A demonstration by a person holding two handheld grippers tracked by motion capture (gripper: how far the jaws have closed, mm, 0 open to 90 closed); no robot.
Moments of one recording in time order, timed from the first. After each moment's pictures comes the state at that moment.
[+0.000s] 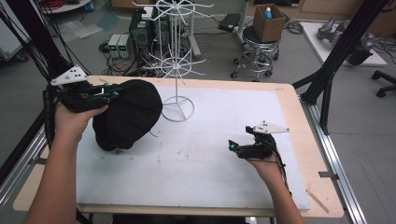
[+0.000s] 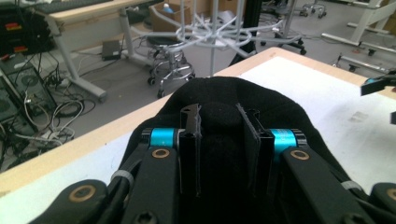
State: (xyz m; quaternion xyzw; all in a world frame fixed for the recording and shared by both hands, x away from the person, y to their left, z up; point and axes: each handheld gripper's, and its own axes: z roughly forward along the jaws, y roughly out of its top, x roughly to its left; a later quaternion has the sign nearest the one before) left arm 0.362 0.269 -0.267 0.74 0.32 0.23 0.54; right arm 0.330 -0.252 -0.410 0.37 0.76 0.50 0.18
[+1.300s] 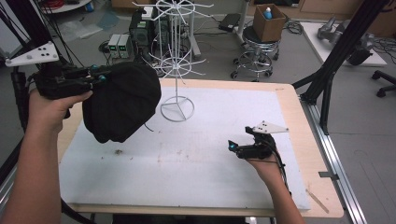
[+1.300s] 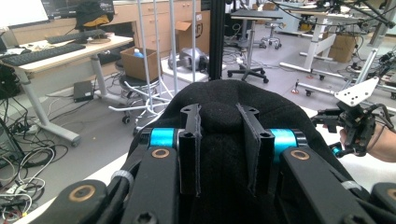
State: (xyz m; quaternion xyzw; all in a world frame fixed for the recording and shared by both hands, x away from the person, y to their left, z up) left arm 0.343 0.278 -0.201 0.73 0.25 0.21 0.60; right arm 0.330 -0.251 -0.410 0.37 0.76 0.50 0.18
